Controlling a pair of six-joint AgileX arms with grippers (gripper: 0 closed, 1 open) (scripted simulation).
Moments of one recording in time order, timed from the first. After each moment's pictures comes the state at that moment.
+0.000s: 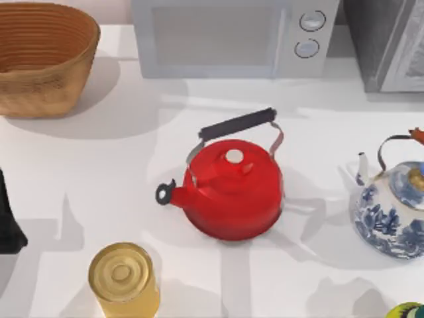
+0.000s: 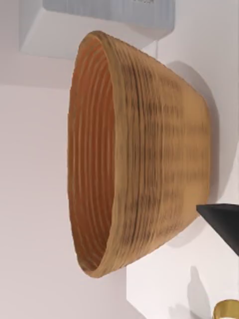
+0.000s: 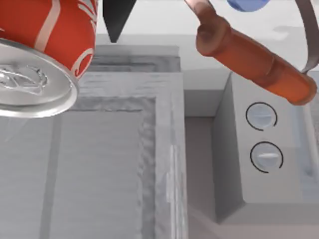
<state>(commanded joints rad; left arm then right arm) 0.00 0.00 0.00 0.00 0.00 0.00 0.00 0.01 0.00 0.00 0.00 0.00</state>
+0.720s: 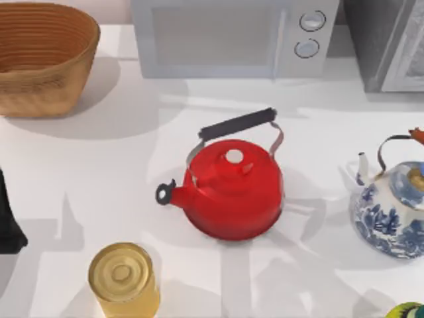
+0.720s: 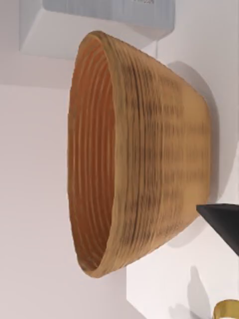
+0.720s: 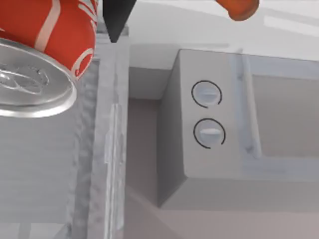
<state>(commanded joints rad) 0.00 0.00 0.00 0.00 0.00 0.00 -0.06 0.47 0.15 0.30 -0.21 0.01</state>
